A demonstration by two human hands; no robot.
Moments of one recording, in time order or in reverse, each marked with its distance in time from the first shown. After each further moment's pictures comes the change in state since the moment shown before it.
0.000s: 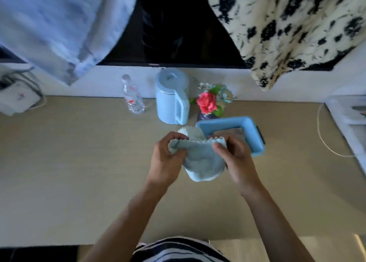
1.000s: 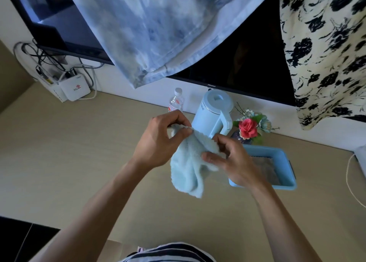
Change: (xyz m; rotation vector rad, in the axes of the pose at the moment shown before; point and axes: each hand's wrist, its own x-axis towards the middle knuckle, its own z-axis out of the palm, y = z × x) left_hand 0.017 0.063 -0.166 0.372 0.063 0.371; right_hand 0.030 -0.060 0.121 -0.298 -0.525 -0.114
